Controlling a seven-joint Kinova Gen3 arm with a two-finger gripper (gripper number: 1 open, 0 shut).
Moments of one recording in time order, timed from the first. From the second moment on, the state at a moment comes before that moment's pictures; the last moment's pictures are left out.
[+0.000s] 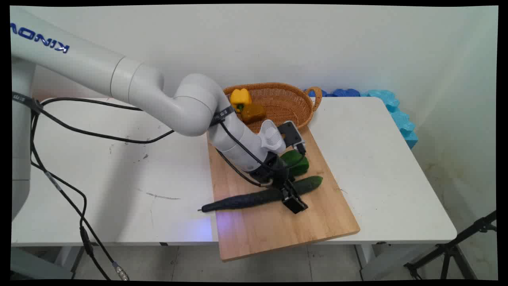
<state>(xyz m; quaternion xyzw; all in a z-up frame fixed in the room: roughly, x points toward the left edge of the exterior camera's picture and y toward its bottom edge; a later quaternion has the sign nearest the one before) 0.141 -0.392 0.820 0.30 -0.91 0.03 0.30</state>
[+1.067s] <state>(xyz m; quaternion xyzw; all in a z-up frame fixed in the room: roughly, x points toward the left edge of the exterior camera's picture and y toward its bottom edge) 0.180 -0.463 0.969 0.29 -0.88 0.10 0.35</state>
